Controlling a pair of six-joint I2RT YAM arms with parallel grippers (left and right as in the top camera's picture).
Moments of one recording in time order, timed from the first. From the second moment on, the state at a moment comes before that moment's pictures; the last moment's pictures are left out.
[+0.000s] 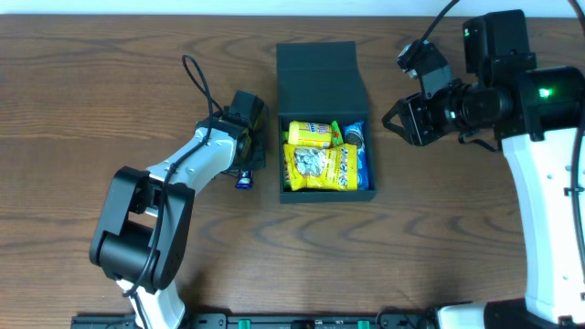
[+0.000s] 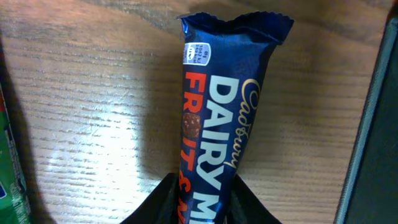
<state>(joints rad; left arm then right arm) -0.36 1.90 1.16 -0.60 -0.01 -0.44 0.15 1.56 1.86 -1.43 -0.41 -0.21</state>
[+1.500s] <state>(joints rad) -0.21 1.43 0.97 -0.72 -0.18 -0.41 -0.10 1.42 1.86 -1.48 -0.39 -0.13</state>
